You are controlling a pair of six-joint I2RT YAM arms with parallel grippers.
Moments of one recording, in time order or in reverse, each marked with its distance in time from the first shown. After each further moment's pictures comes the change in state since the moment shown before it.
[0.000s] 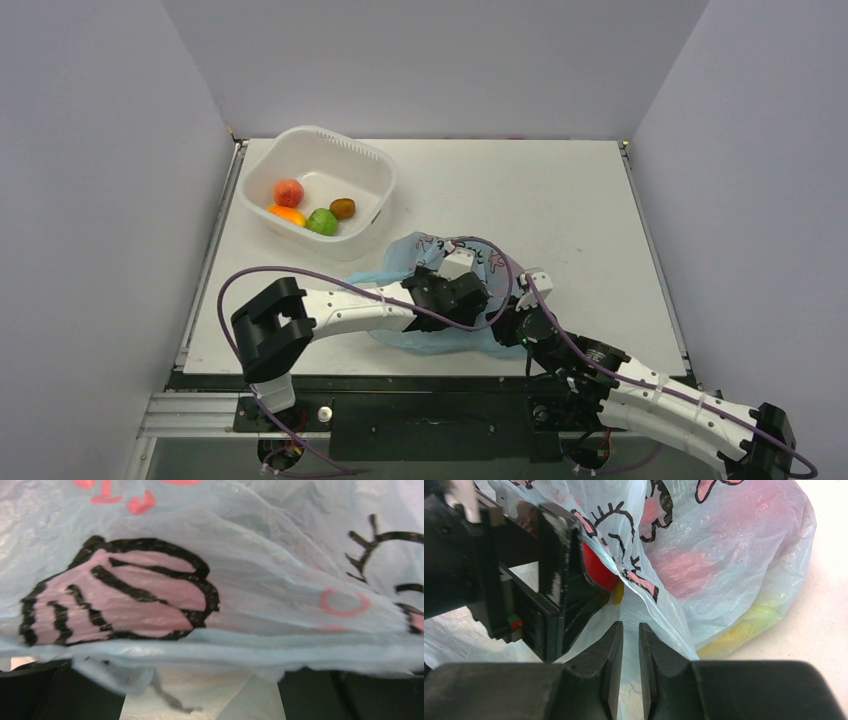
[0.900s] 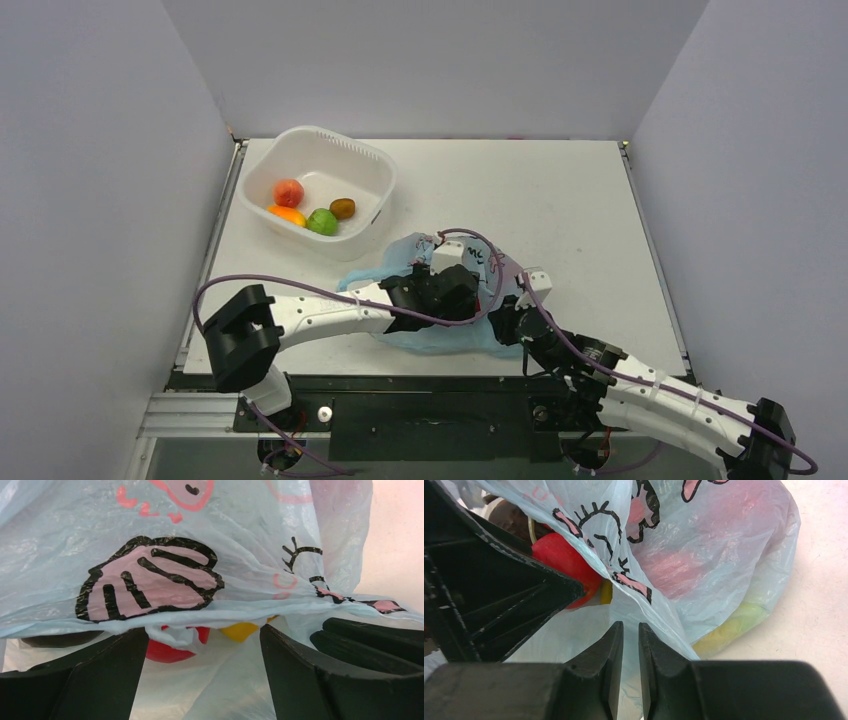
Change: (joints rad) left arm 0.022 -0.125 -0.070 0.123 0.093 -0.051; right arm 0.006 0.035 0.021 -0.022 0.044 0.005
